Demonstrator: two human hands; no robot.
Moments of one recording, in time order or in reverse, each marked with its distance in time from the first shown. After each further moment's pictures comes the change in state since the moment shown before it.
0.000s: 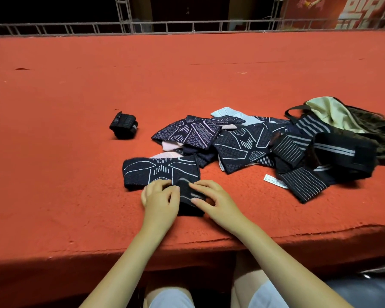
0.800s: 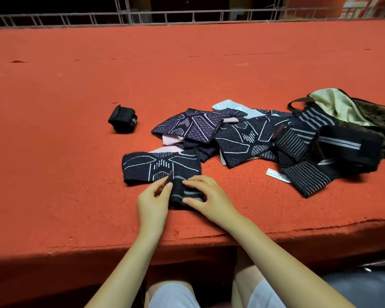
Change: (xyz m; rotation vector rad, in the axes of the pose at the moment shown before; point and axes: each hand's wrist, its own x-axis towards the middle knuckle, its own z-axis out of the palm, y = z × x) left_hand -0.007 0.006 -0.011 -0.649 0.131 -0.294; right_hand 0.008 -0.005 0.017 -0.084 0.024 -0.010
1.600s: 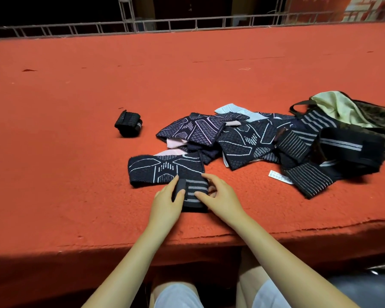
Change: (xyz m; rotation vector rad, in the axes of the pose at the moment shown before) left_hand 0.006 -0.008 0.001 0.502 -0.310 0.092; right_hand -0.001 -0.006 -0.009 0.091 0.113 0.282
